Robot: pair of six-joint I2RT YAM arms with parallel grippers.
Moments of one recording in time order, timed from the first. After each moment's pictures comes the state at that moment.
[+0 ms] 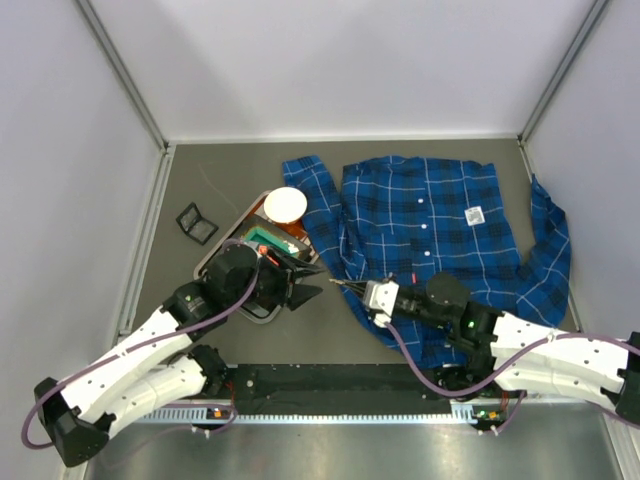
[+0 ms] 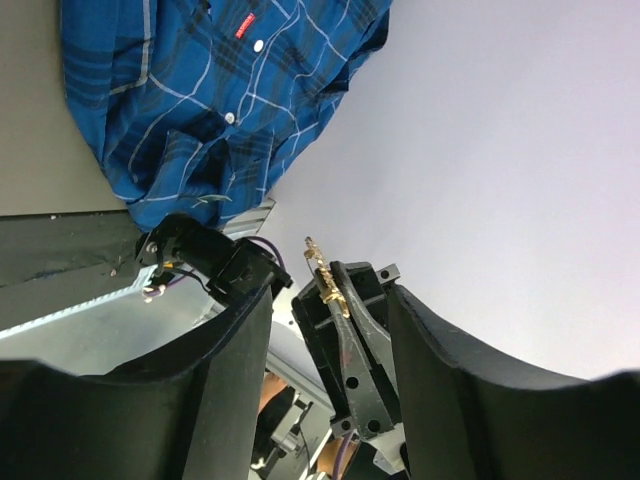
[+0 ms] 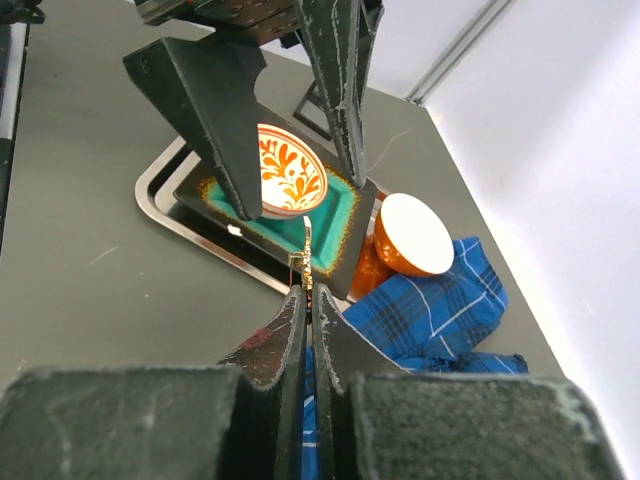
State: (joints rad) left arm -0.78 0.77 0.69 -0.40 0.18 -1.82; right arm 1.10 0.82 0.45 0.35 -0.13 -0.56
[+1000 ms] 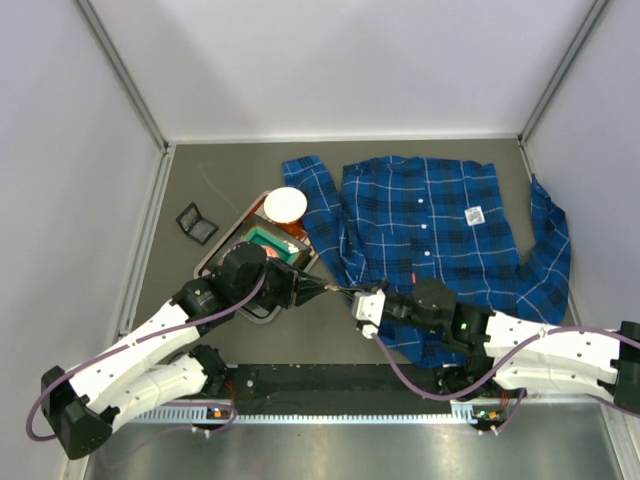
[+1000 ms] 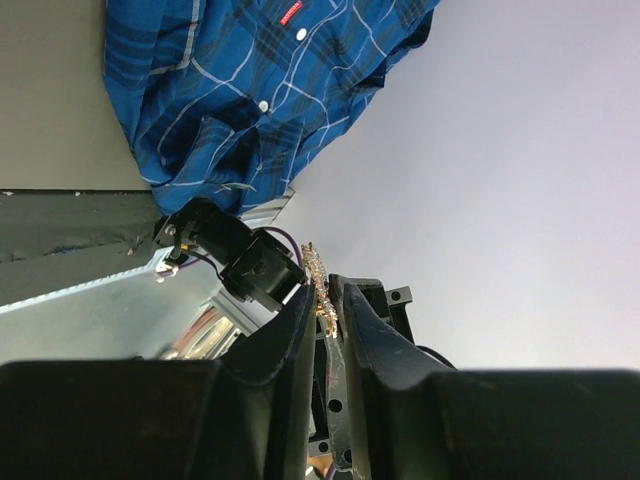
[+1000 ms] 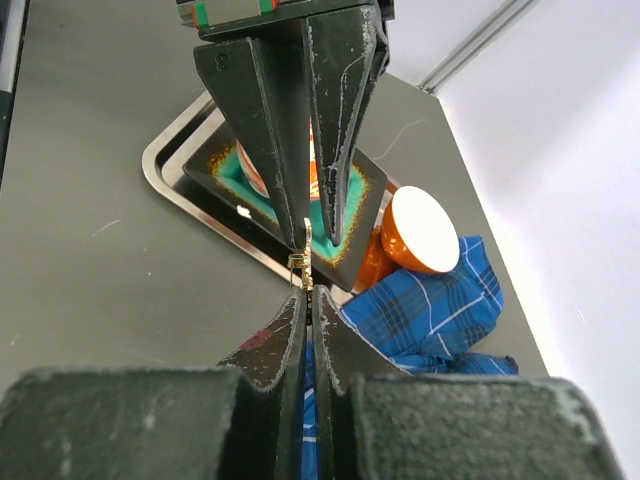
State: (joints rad) left arm -0.78 0.84 0.69 -0.42 0.22 -1.87; right arm 1.18 0.88 0.46 0.32 -0.07 -0.64
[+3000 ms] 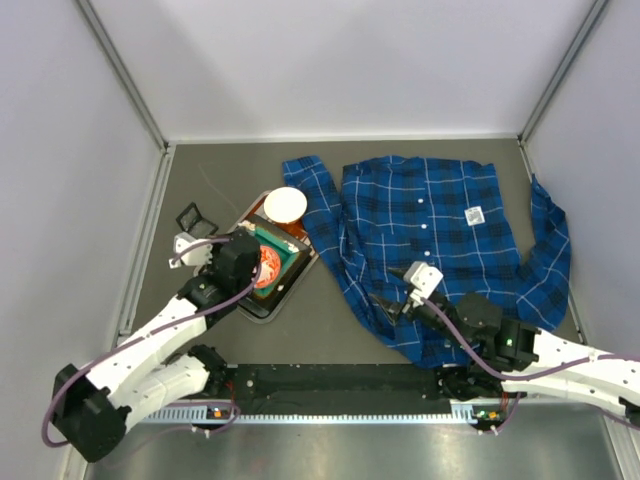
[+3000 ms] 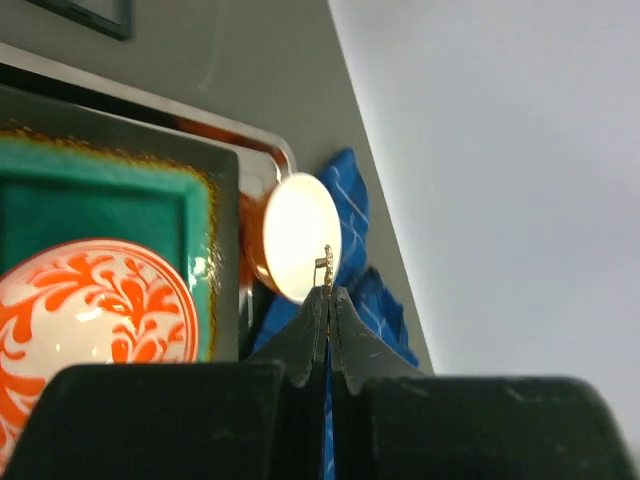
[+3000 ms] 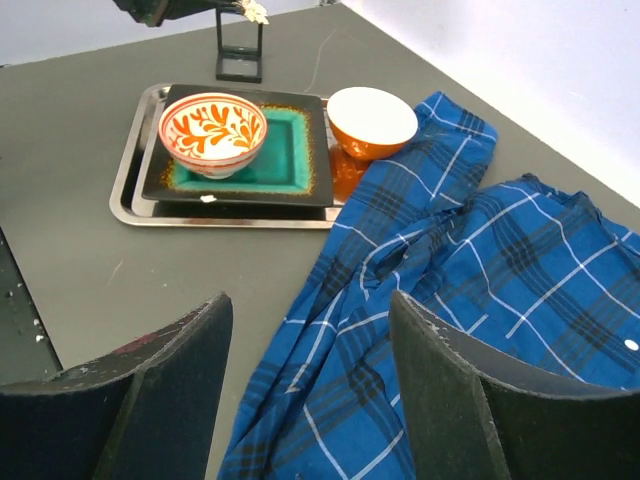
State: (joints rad) left arm -0.66 0.87 0.63 -0.25 -0.91 -1.54; right arm 1.23 0.49 0.41 0.04 0.35 -0.15
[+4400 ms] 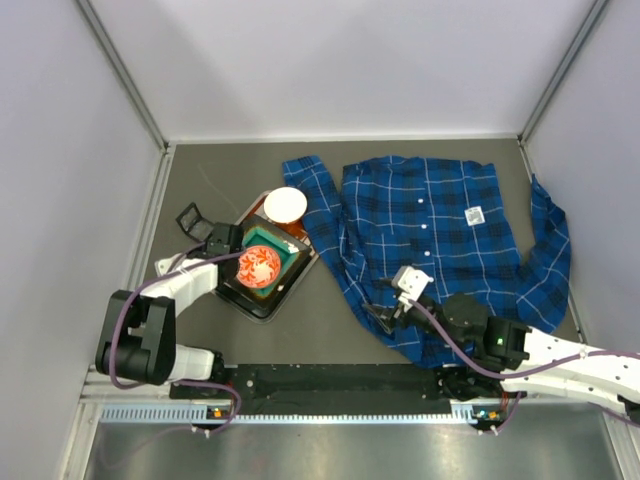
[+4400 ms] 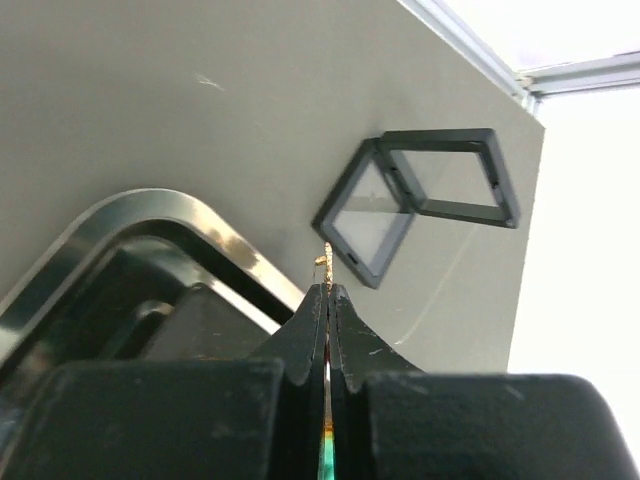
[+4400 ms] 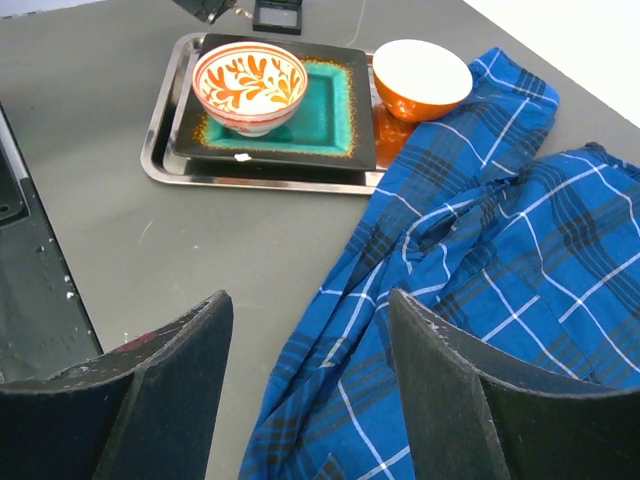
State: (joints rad) left arm -0.19 1.36 0.62 -0.29 -0.90 -1.98; right arm 1.23 0.54 0.38 0.03 0.28 -0.09
